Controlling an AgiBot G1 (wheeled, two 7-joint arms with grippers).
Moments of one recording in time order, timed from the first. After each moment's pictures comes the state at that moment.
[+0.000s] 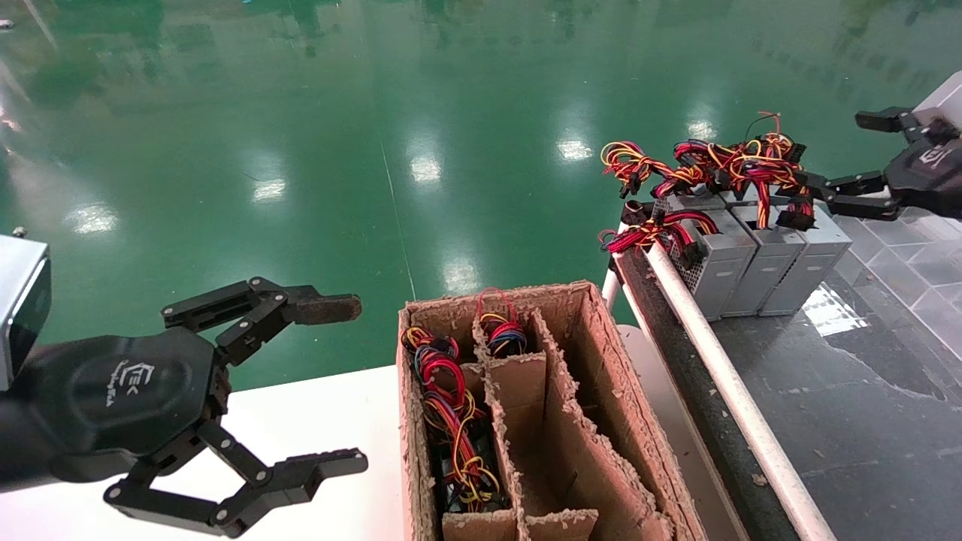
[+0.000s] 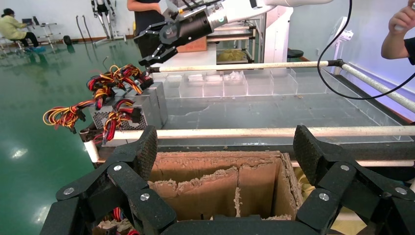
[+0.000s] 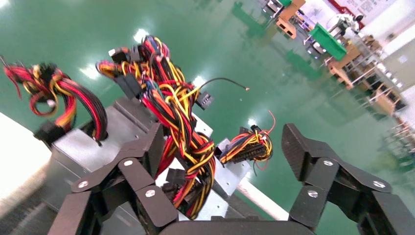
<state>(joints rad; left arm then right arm) -1.10 0.57 0.39 -1.25 0.65 1.45 -0.12 1.88 -0.83 -0.31 -0.06 -1.40 -1.07 -0.57</state>
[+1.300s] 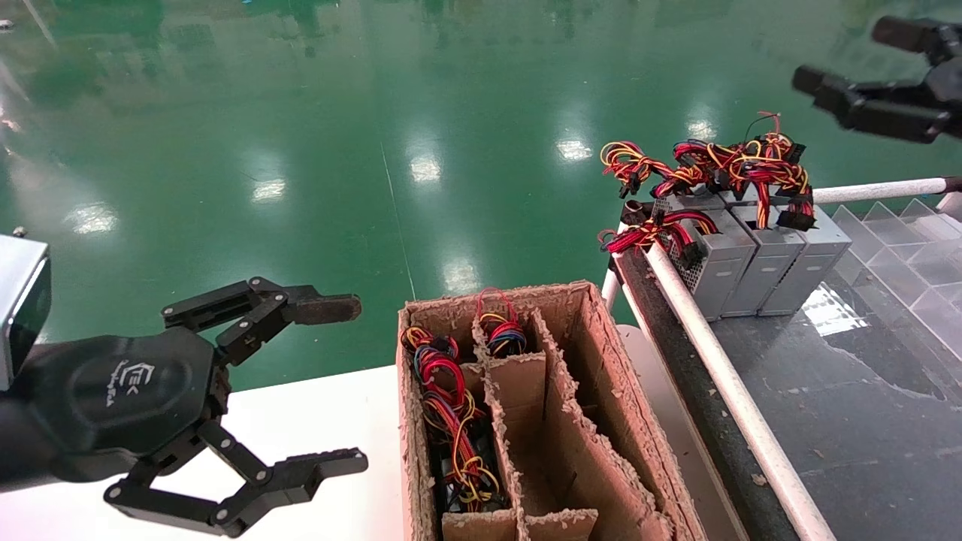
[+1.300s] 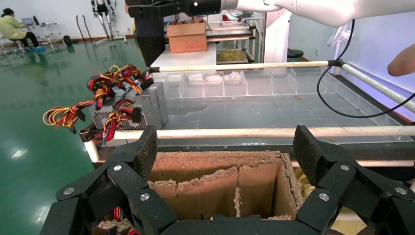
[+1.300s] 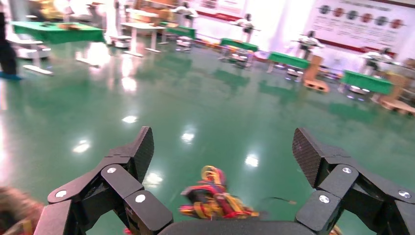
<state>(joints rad) -1.10 0.57 0.39 -1.25 0.65 1.45 -0.12 1.57 -0.72 -0.25 0.48 -1.05 -1.23 -0.08</state>
